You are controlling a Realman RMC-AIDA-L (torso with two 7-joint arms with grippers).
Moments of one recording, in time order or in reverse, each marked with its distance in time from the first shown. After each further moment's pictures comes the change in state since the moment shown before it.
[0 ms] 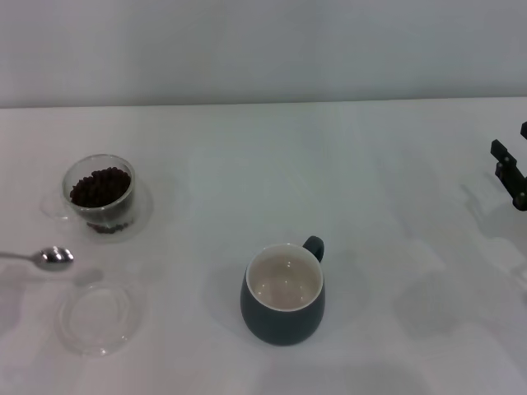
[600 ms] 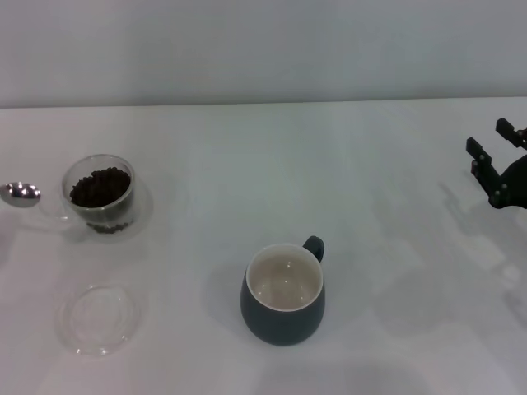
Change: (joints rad) left arm -0.085 0.126 0.000 0.232 0.098 -0.123 -0.281; right arm 0.026 0.031 -0.001 -0.002 -0.009 0.000 -0.038
